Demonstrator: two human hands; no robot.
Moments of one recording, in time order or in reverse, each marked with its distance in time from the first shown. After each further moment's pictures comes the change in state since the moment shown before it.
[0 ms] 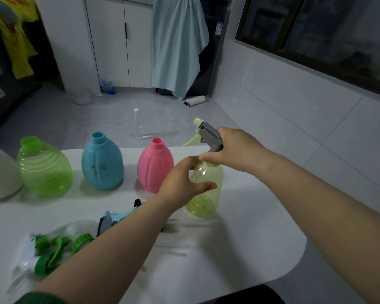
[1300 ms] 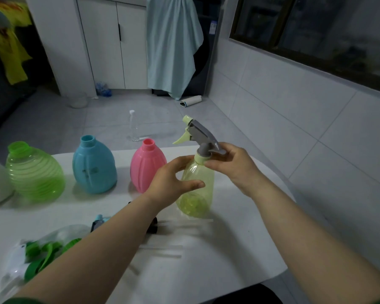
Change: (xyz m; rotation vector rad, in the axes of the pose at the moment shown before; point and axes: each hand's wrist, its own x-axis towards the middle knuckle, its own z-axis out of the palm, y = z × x) left_hand 0.005 -0.009 -0.006 -0.067 -0.044 0.018; right_hand -0.014 0.042 0.040 1.000 0.097 -0.086
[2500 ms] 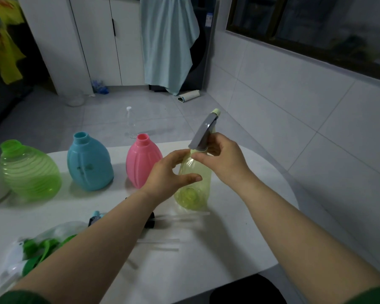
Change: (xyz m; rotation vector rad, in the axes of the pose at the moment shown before) left_hand 0.000 0.002 0.004 0.032 0.004 0.018; right_hand -0.004 -0.004 0.018 -0.271 0.199 -0.047
